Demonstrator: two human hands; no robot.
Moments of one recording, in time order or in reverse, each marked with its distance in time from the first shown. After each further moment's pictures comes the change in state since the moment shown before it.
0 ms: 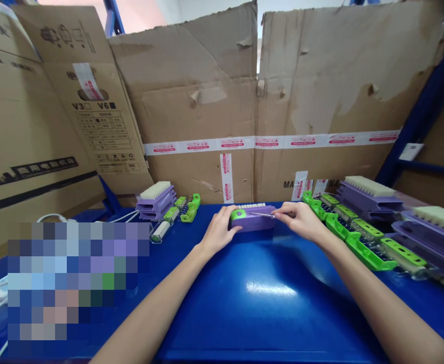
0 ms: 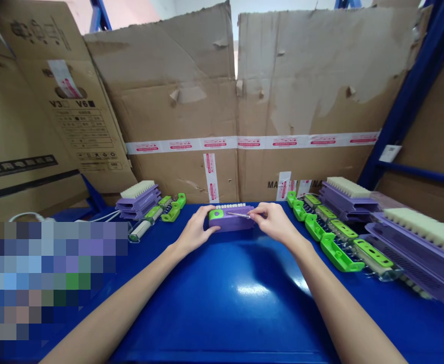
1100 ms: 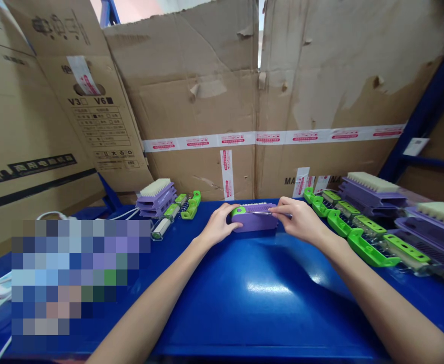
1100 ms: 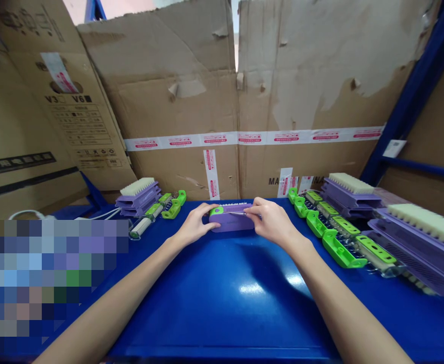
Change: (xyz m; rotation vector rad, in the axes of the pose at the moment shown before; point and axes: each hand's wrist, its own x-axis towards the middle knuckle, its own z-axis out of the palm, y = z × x) left_hand 0.009 -0.004 -0.006 -0.147 -0.066 -0.049; right_hand -0.006 -0.010 0.005 -0.356 0.030 -0.206
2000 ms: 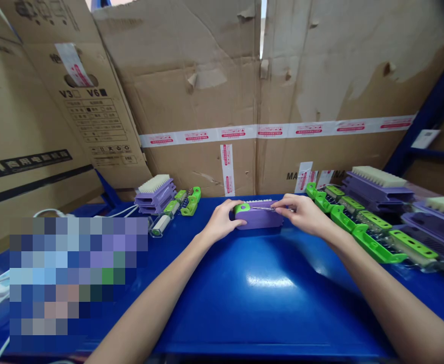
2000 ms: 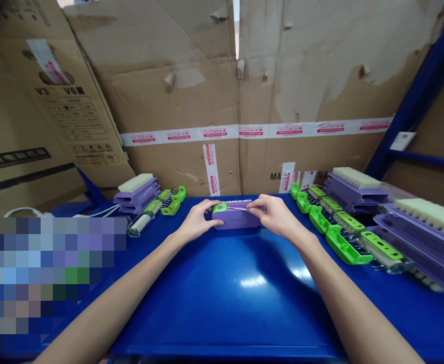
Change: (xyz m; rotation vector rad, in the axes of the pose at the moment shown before) left_hand 0.004 0.004 0.003 -0.037 -0.023 -0.038; right_hand 0.005 0.010 0.002 0.310 -0.056 0.179
